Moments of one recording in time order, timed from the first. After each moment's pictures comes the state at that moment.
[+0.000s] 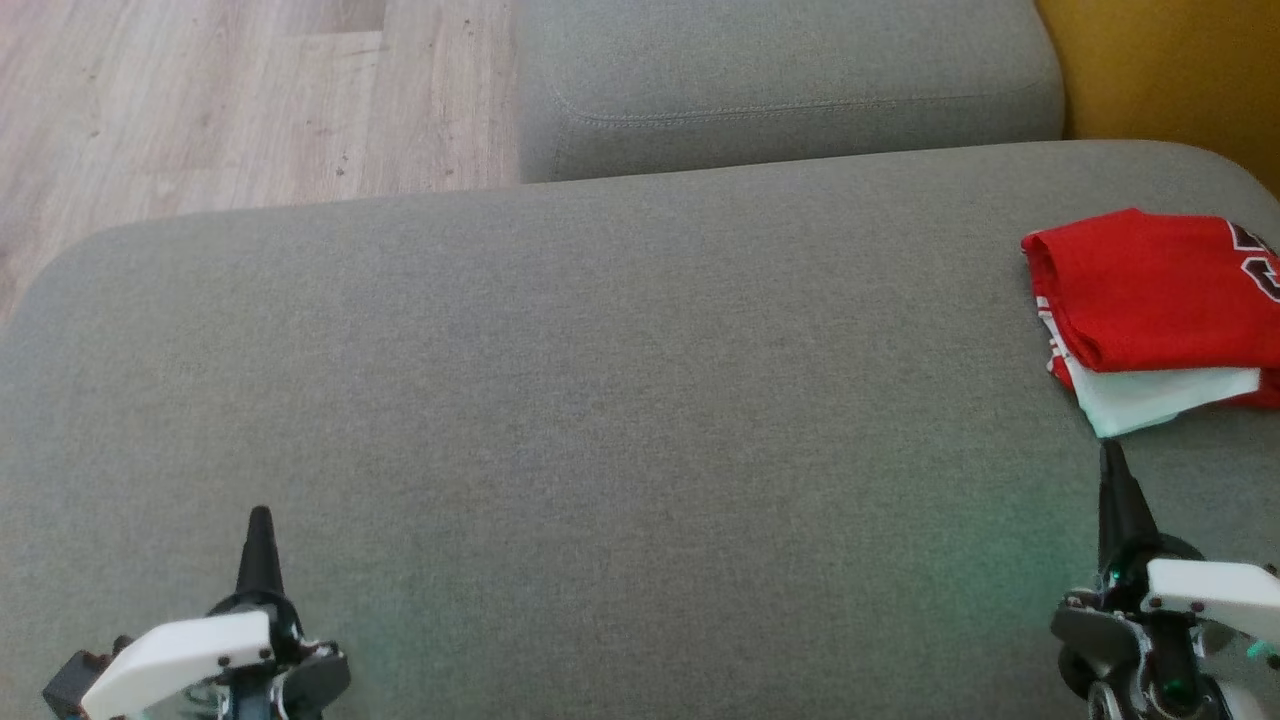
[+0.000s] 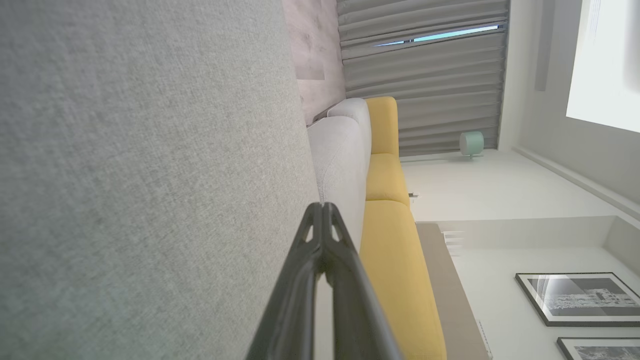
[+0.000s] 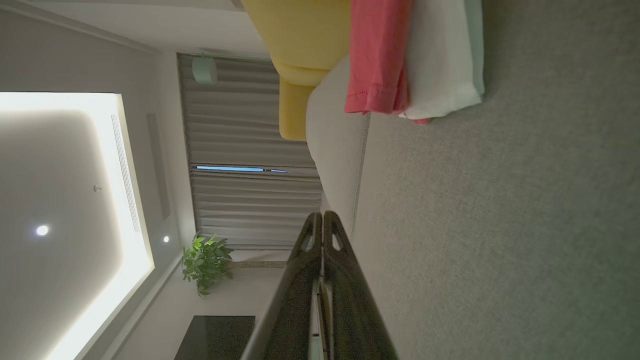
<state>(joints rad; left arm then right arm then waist) -0.02 0.07 0.00 0.26 -1.53 -0.10 0.05 -0.01 -0.05 -0.08 0.27 1.52 0.13 0.05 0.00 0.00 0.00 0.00</state>
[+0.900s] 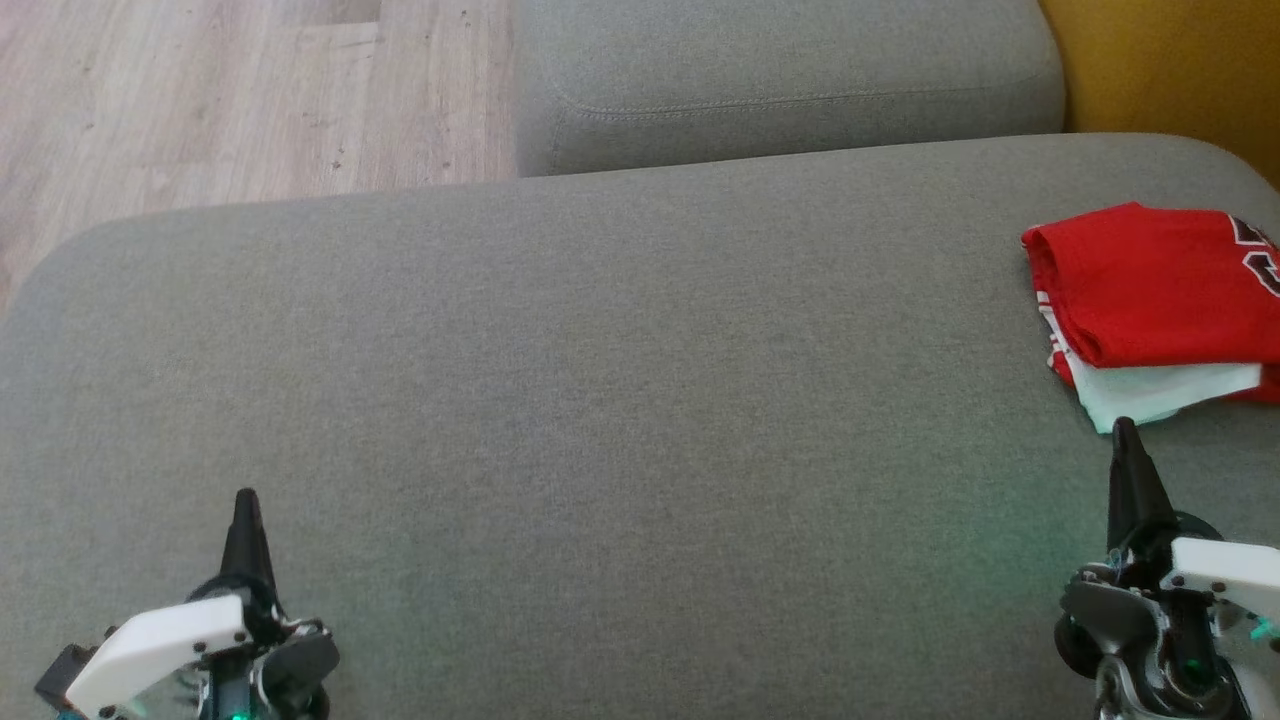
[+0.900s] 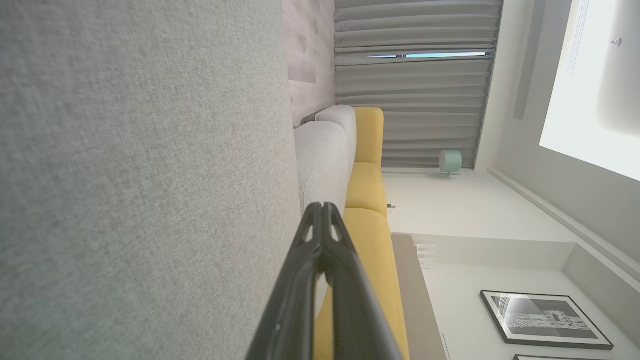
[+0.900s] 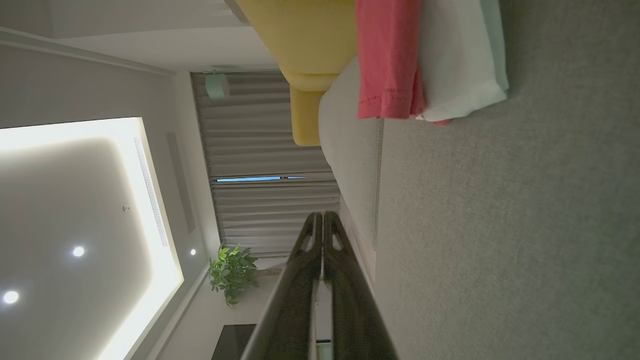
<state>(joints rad) -0.05 0.07 0.04 0.27 -1.64 -0.12 0.08 -0.05 -0.05 -0.10 0.27 1.63 0.13 0.08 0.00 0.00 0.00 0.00</state>
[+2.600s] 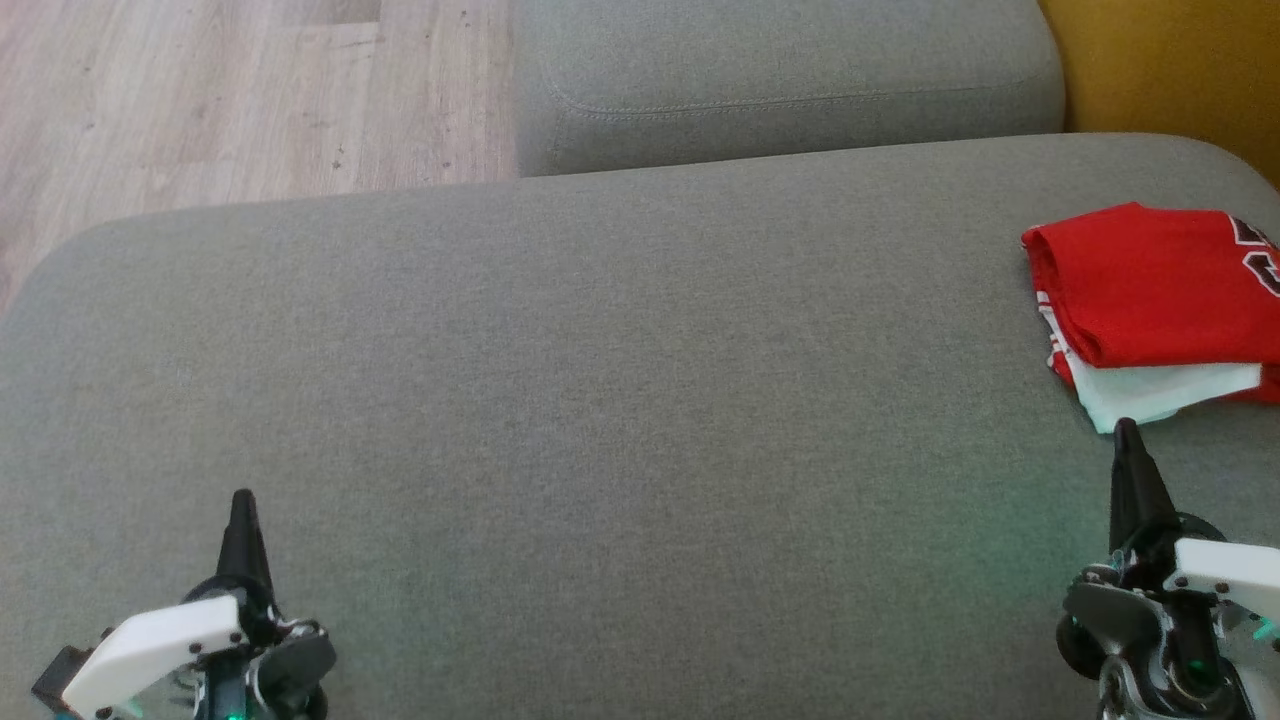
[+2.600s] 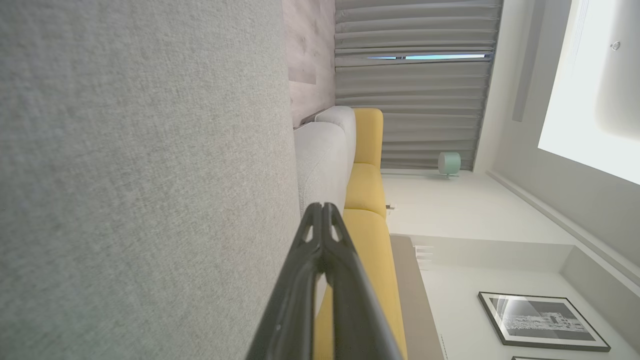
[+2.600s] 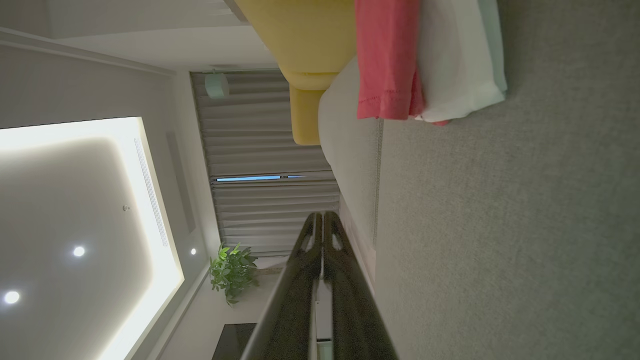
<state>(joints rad) -0.05 0.06 0.06 0.27 -1.63 -0.12 0.10 -0.05 -0.05 -0.12 0.27 1.63 0.13 0.10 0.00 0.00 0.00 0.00</state>
